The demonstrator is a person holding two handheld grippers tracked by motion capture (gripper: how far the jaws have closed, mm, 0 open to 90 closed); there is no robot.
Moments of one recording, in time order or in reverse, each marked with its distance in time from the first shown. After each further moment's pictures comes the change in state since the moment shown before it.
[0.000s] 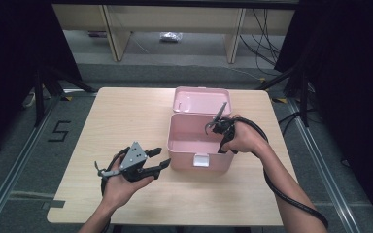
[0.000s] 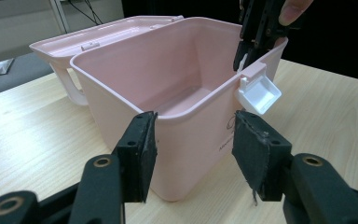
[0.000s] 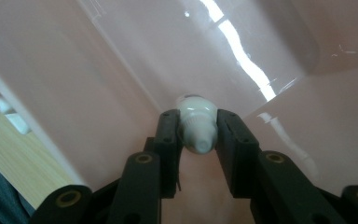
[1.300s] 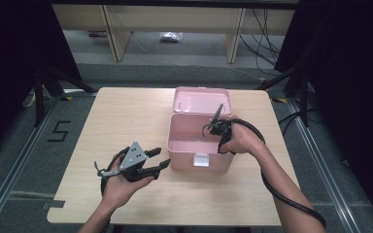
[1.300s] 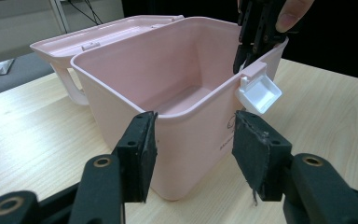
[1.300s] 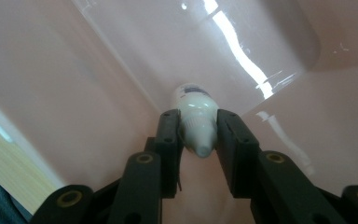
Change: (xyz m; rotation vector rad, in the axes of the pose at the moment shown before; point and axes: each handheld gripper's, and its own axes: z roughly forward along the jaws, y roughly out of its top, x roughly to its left) left arm 0.000 0.000 0.000 -0.001 0.001 0.000; right arm 0.007 0.005 0.004 0.050 -0.015 0.030
